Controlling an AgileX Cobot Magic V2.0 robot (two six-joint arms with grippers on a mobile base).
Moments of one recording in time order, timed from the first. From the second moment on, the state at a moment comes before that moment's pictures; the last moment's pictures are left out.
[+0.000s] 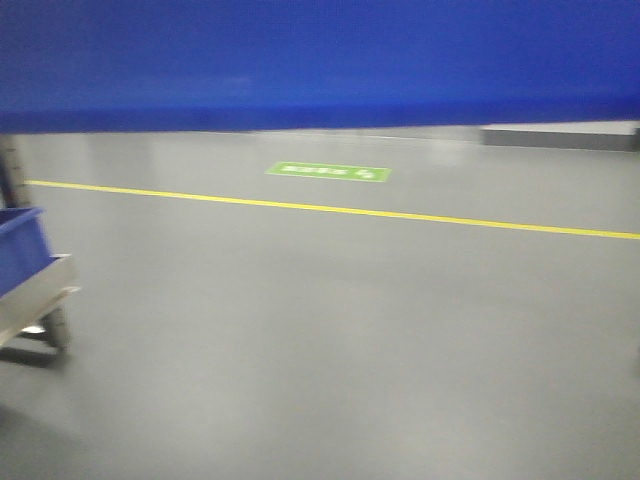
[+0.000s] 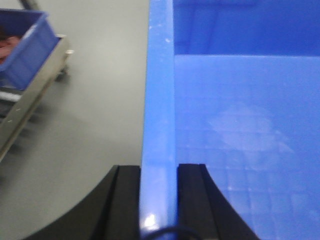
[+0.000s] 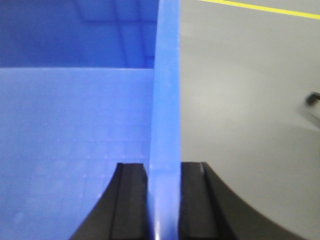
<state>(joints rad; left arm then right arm) -0.85 1.22 -1.52 0.78 1.31 -0.91 1.13 1.25 -1.53 -0.68 1.23 0.86</state>
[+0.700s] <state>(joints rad) -0.85 1.22 -1.52 0.79 1.31 -0.91 1.13 1.25 -1.53 -0.68 1.22 0.86</state>
